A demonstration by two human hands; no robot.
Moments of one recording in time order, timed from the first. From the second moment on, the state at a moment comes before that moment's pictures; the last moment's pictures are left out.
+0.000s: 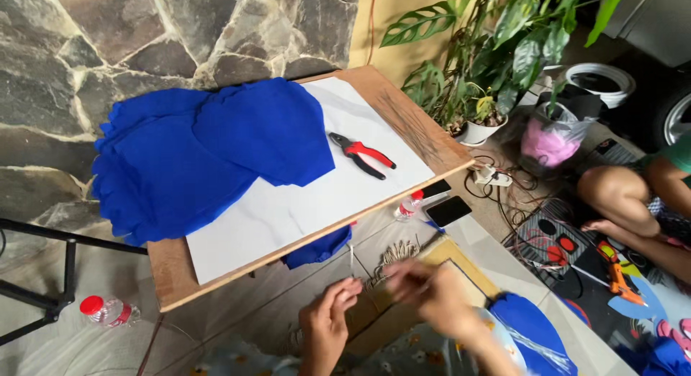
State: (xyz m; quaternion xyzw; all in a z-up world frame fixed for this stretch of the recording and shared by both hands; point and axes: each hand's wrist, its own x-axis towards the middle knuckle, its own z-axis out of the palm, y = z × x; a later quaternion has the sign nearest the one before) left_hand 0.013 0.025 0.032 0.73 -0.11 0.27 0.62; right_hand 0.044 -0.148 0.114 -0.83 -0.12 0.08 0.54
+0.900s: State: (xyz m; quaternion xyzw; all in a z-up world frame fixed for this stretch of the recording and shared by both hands) left_hand -0.012 0.014 0.051 0.78 -0.13 0.24 0.56; right_hand 0.038 -0.116 0.094 -0.63 -0.11 -0.03 0.77
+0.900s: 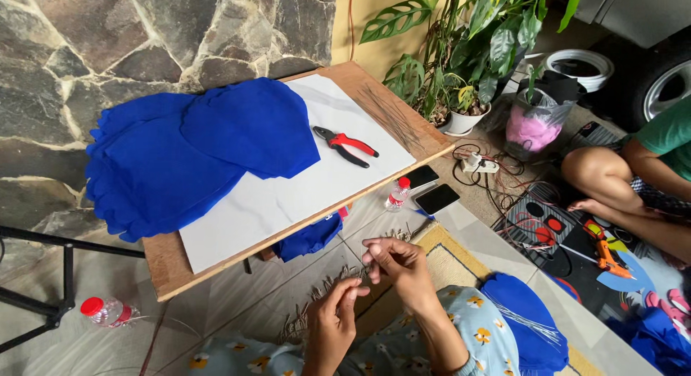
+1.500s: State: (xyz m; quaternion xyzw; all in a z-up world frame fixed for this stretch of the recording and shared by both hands) left_hand -0.009 0.024 0.051 0.75 -0.20 0.19 0.60; right_hand 0.036 -0.127 0.072 -0.64 -0.14 0.06 0.75
